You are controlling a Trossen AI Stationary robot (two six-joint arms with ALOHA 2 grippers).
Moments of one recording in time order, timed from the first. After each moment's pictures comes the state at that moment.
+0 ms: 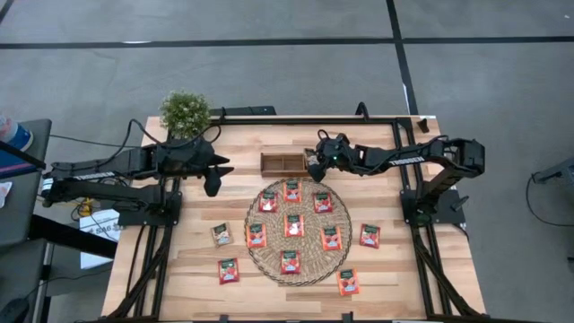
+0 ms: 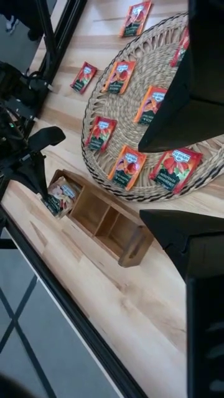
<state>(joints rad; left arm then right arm) 0.15 0.77 0.80 -0.54 -0.18 -0.33 -0.28 1.57 0.76 0.10 0.34 0.15</state>
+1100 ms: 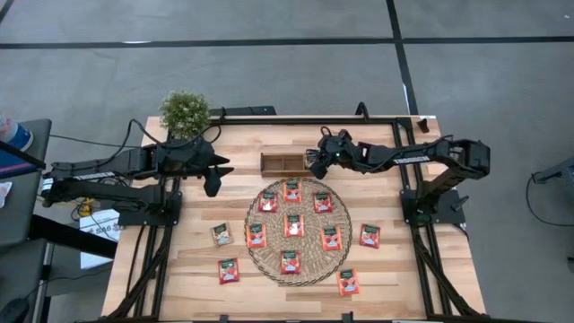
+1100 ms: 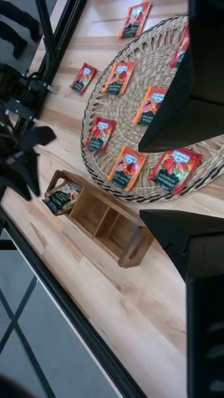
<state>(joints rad) 0.15 0.77 0.80 -0.54 -0.17 -0.33 -0.29 1.51 0.77 0.06 0.36 0.10</state>
